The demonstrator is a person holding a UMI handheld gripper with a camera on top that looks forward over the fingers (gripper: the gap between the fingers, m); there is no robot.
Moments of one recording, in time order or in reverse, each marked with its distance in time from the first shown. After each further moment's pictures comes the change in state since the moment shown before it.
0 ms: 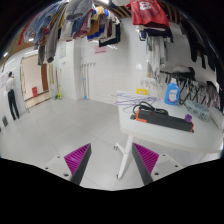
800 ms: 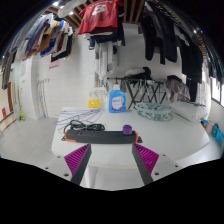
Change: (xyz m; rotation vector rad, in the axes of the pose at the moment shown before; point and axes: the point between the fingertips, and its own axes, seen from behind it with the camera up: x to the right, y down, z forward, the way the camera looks) arm 0.263 -0.047 -0.013 0.112 0.413 0.180
